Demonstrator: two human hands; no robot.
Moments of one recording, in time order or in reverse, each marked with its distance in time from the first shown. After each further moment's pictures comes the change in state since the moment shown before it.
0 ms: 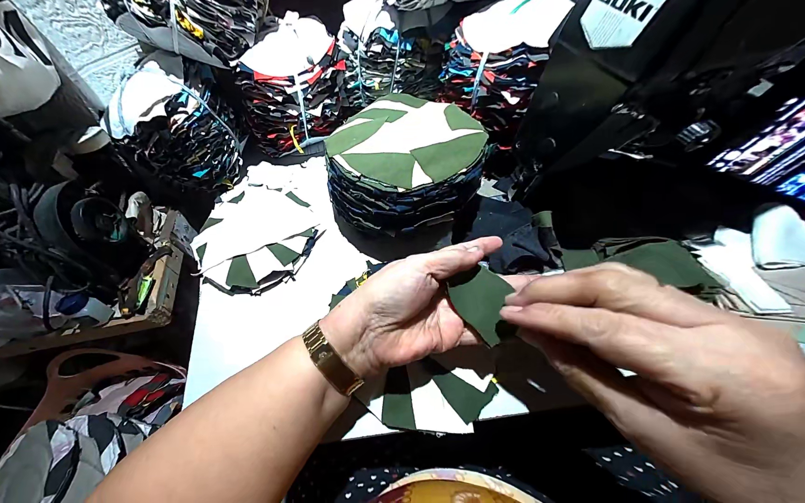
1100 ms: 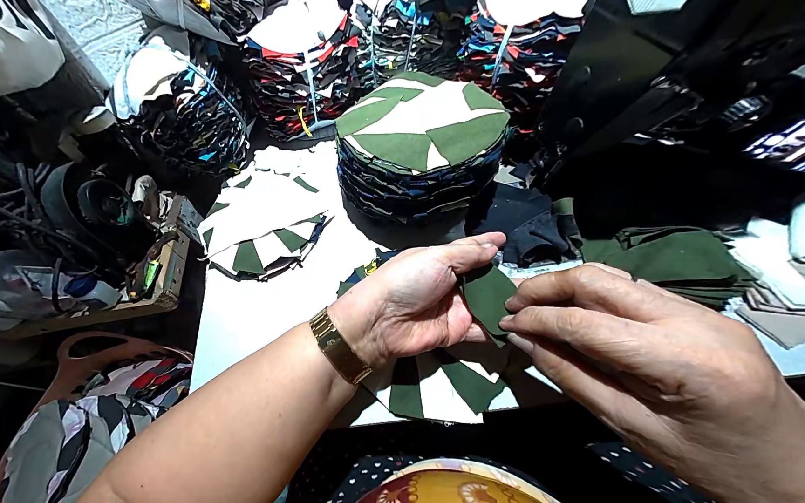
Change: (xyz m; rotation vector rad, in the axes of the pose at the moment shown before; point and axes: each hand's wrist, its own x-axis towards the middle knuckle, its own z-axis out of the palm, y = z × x) left_hand 0.001 -0.001 0.001 0.106 0.102 -0.015; right_hand 0.000 0.003 0.008 -0.005 -0.103 -0.037
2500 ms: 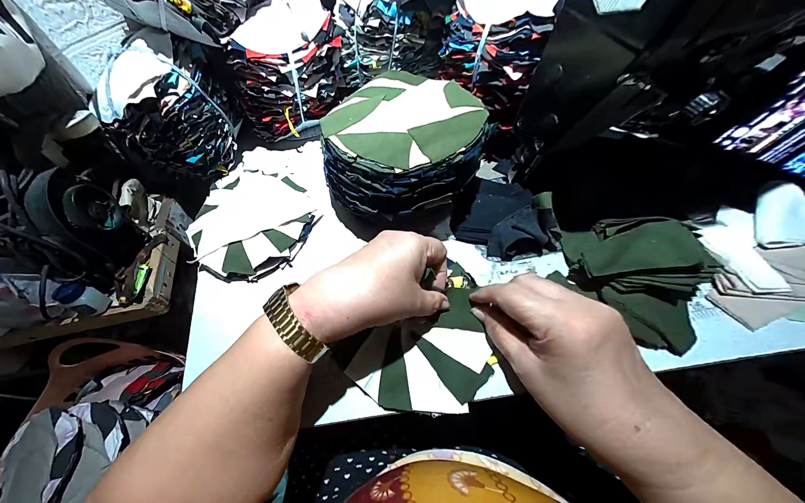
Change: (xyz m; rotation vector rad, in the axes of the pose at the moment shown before) left_hand -0.020 0.025 -0.002 1.603 0.130 0.240; right_hand -0.012 -0.005 0.038 -0.236 0.049 0.332
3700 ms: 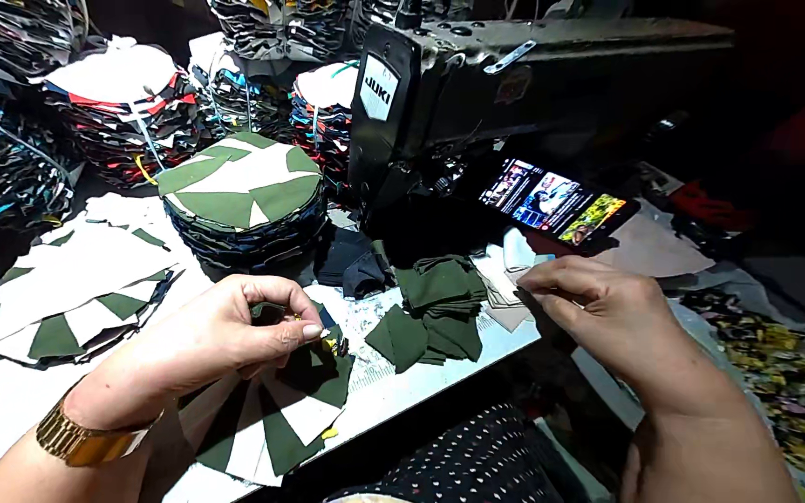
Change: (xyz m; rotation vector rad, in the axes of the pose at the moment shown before) left_hand 0.008 -0.024 0.003 -0.602 0.017 0.218; right_hand -0.038 0.143 -0.132 -0.141 0.038 0.256
